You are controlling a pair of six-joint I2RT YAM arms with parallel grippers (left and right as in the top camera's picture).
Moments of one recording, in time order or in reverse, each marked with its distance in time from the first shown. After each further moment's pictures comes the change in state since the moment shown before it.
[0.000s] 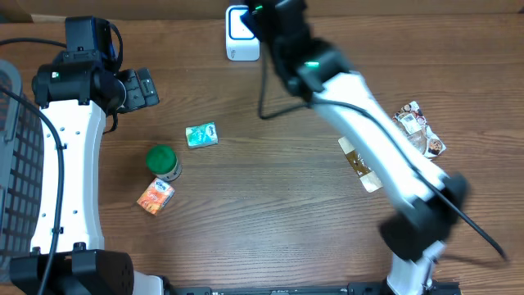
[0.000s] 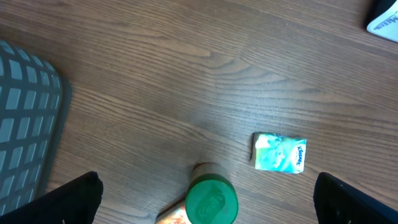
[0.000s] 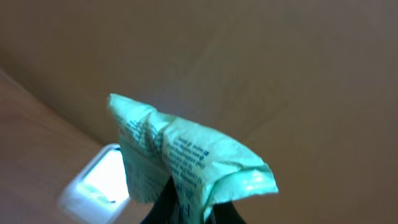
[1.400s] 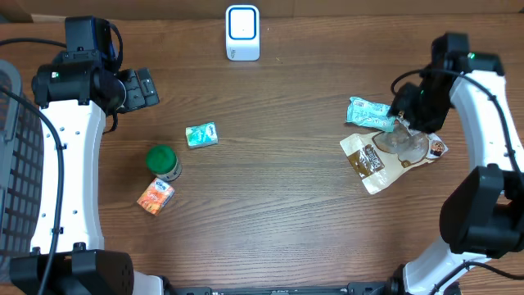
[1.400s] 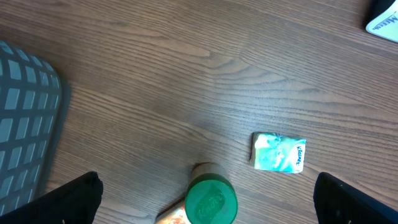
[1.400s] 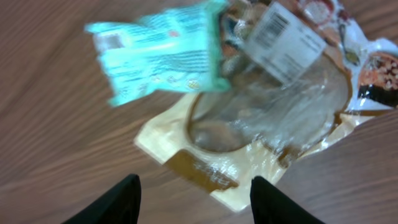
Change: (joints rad) left arm 0.000 0.000 0.000 0.000 0.002 0.000; right arm -0.713 -0.067 -0.373 -0.836 -0.529 0.690
